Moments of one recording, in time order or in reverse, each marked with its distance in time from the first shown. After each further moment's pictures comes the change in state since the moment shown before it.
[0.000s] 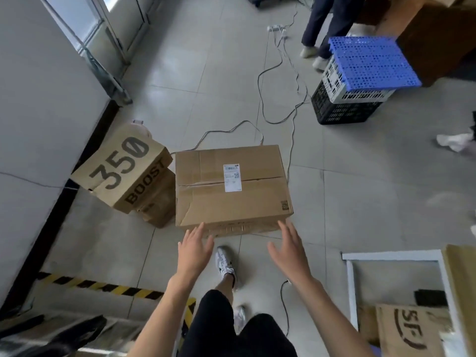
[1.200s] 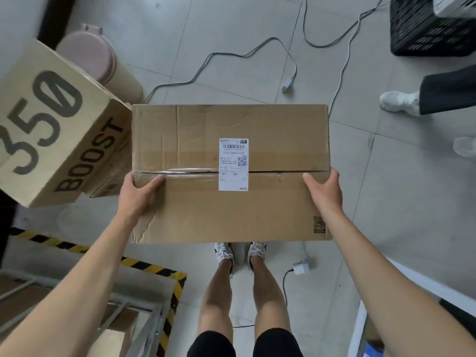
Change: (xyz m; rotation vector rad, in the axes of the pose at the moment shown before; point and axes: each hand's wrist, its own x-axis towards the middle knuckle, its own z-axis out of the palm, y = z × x) left_hand 0.351 -0.121 0.052 -0.465 0.166 -0.467; right_hand 0.417 0.078 0.052 0.296 0.072 0.421
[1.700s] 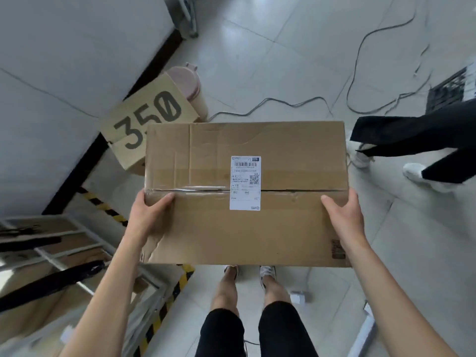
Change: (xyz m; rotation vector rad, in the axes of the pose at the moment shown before) left_hand -0.198 0.021 -0.119 -0.201 0.217 -0.059; right_hand -0.125 -0.082 -0.097 -0.066 -0.163 -0.253
